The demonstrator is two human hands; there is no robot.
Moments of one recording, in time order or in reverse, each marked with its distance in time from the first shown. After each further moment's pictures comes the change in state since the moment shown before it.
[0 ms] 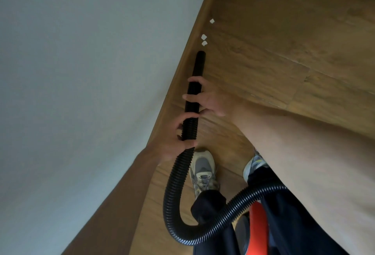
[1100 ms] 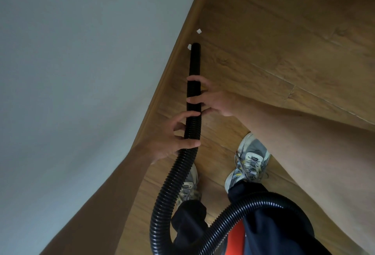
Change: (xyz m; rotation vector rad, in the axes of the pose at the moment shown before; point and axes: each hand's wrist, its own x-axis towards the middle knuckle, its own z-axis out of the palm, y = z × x) left_hand 0.042 0.059 0.016 -0.251 -0.153 -0.115; right_hand 0.010 -0.022 -0.082 -0.018 -0.132 0.031
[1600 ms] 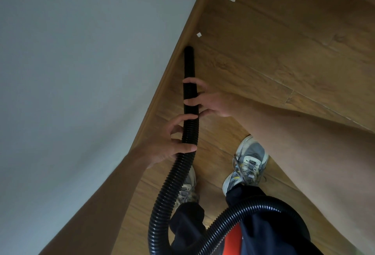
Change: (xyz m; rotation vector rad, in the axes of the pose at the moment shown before) left_hand 0.000 0.002 -0.005 -0.064 -0.031 -0.007; right_hand 0.005 -0.011 -0.001 -0.035 -0.054 0.028
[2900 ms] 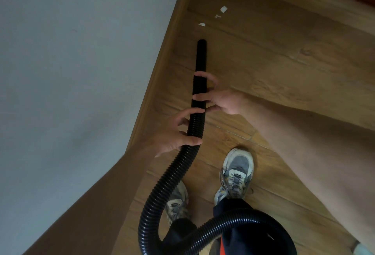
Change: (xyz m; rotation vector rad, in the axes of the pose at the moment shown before) left_hand 0.050 0.083 0.045 0.182 -0.012 0.050; right_hand -0.032 -0.028 -0.091 0.130 0.158 -0.078
